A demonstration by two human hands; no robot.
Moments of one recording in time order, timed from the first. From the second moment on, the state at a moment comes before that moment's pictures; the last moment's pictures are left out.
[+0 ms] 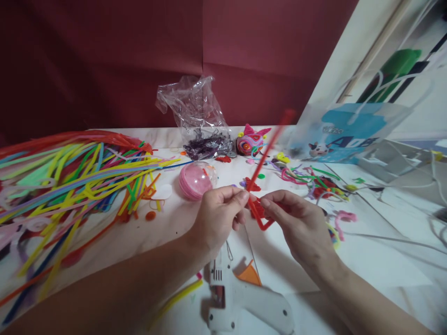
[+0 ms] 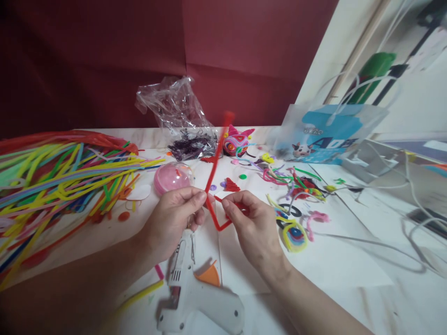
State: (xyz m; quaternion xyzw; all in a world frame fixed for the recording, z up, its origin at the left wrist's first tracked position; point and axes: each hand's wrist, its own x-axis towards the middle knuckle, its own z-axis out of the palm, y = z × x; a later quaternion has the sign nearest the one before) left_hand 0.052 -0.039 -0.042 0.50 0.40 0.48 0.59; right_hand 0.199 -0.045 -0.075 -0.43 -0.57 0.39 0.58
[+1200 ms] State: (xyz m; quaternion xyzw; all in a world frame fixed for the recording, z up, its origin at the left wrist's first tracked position) left_hand 0.042 -0.021 -0.045 0.56 0.47 0.46 0.50; right_hand 0.199 -0.043 -0.067 -0.39 -0.51 0.50 0.58
